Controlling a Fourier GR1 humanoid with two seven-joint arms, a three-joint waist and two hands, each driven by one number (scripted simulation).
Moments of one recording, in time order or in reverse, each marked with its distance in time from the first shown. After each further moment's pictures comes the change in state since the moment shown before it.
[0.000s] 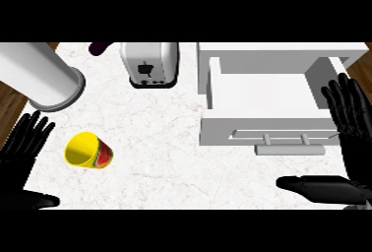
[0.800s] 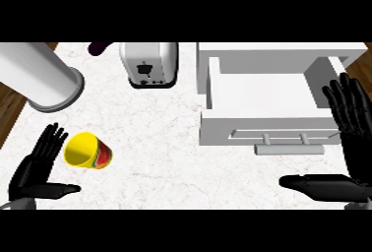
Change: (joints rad) left arm -0.209 0.052 0.020 0.709 -0.279 0.029 -0.455; right arm -0.006 0.008 -0.030 0.021 -0.014 0.036 -0.018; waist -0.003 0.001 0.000
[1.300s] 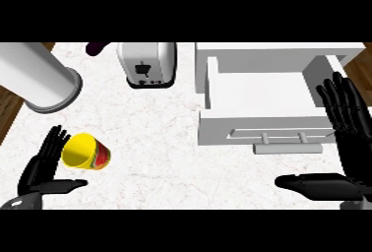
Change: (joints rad) left arm -0.152 0.040 0.003 0.373 -0.070 0.073 -0.196; right arm -0.012 0.011 0.014 0.010 0.007 0.010 -0.003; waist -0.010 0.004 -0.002
